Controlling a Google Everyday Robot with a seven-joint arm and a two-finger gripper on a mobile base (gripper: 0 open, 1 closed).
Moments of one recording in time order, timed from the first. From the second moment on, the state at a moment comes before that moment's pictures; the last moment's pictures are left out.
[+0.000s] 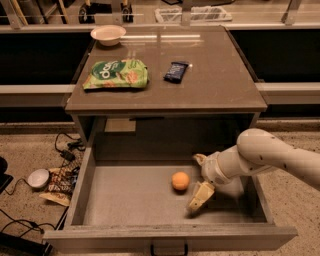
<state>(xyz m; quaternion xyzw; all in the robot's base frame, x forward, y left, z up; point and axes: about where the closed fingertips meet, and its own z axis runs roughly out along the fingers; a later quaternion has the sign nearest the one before) 0.497 -0.106 0.595 -0.59 0.74 0.22 0.26</state>
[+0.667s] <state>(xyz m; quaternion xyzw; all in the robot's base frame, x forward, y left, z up) 0.510 -0.071 0.603 -0.60 0.72 0.24 0.27</state>
